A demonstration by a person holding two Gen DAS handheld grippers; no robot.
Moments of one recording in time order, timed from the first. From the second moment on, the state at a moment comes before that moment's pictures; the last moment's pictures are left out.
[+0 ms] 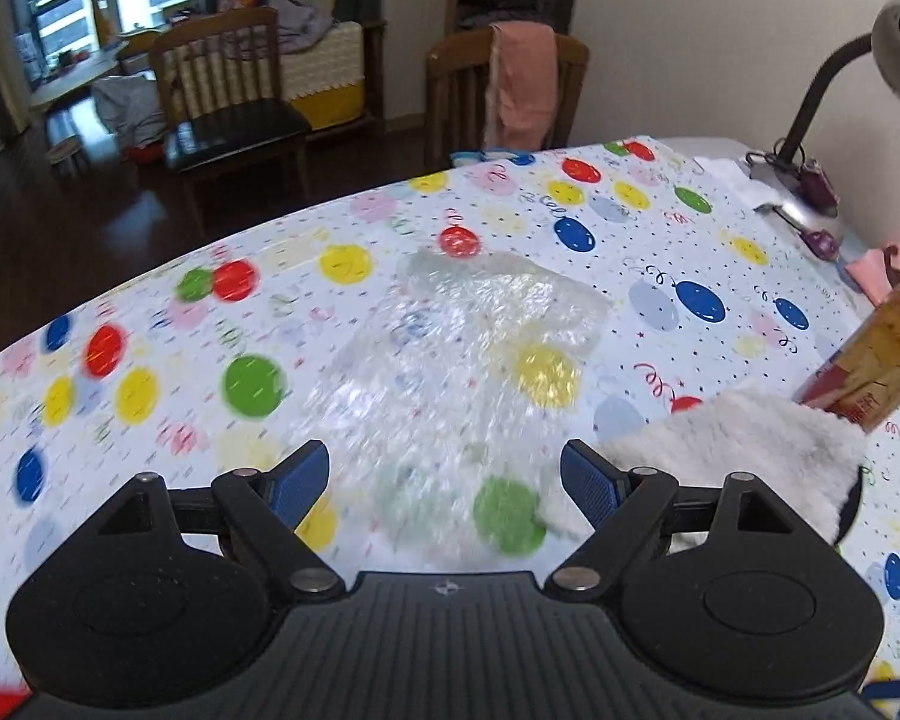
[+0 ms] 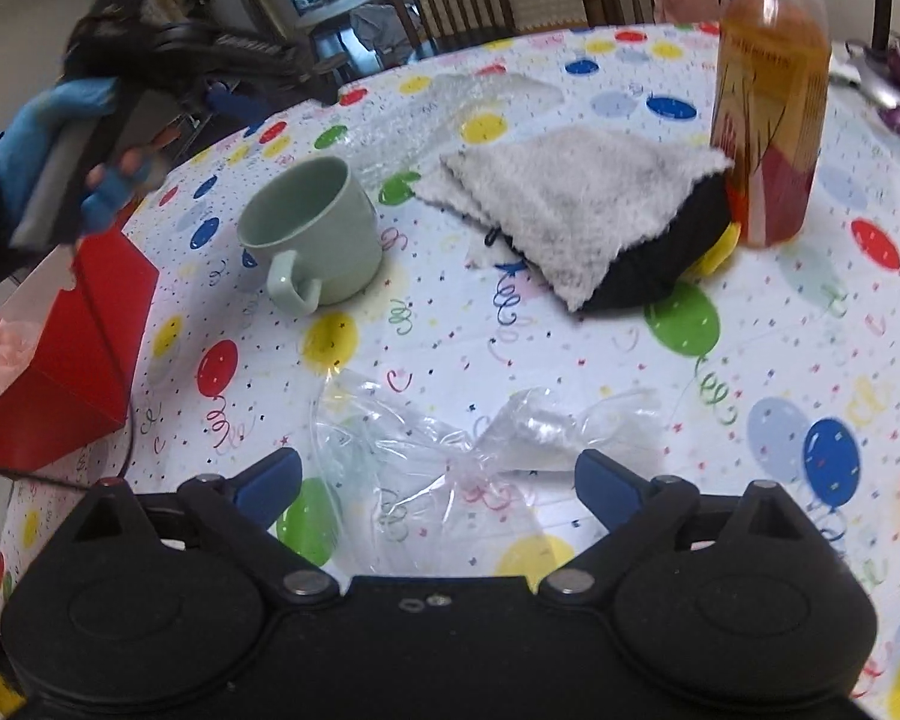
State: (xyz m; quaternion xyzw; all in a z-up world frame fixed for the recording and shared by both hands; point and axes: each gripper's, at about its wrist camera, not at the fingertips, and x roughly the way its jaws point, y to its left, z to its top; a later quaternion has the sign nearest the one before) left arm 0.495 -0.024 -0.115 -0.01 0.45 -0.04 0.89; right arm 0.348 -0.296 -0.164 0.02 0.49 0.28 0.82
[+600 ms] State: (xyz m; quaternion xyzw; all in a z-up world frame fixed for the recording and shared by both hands) left arm 0.588 -0.024 -0.201 0.00 0.52 -0.02 0.85; right arm 0.360 -0.274 -0.190 0.00 0.52 0.26 0.81
